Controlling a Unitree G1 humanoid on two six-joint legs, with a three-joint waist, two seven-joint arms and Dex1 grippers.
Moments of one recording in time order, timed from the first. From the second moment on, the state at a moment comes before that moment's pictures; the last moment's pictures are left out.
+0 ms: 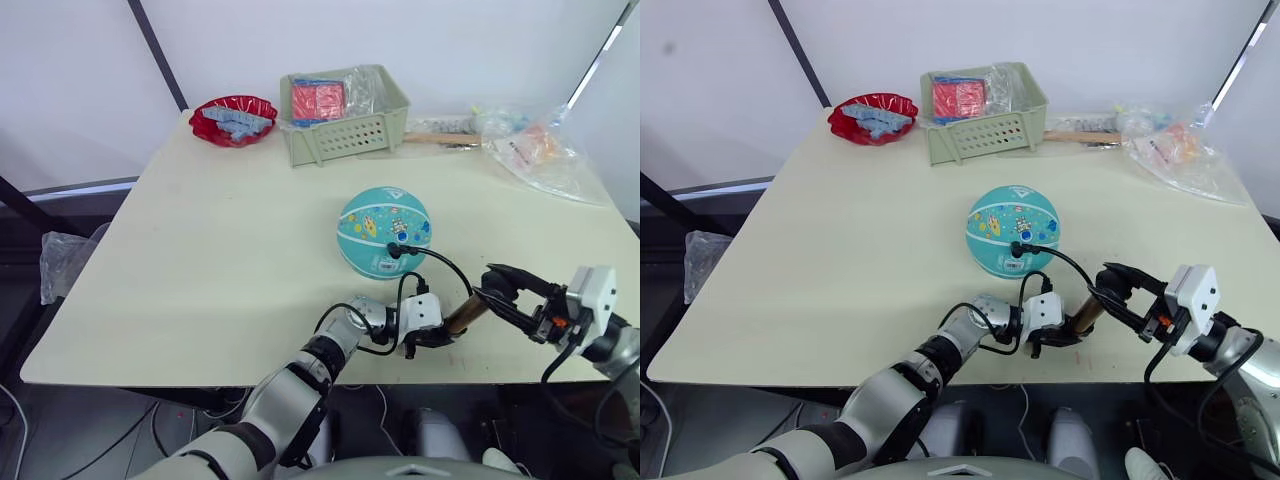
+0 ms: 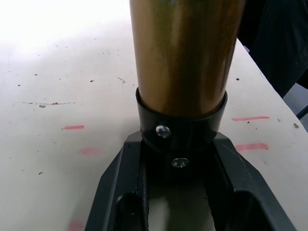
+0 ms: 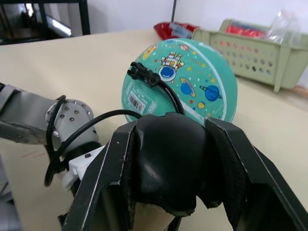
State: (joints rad) left arm -0.66 -0.11 -0.40 1.11 0.23 -0.40 -0.95; right arm 0.24 -0.67 -0.27 -0.47 0.62 0.17 0.86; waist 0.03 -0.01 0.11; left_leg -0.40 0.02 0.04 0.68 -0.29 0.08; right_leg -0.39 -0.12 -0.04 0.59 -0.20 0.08
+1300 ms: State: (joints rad) left arm -0.66 -0.11 -0.40 1.11 0.24 -0.41 -0.94; right arm 0.27 -0.69 -0.35 -0.59 0.71 0.26 0.85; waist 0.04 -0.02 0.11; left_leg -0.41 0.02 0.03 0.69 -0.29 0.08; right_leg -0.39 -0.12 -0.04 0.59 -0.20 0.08
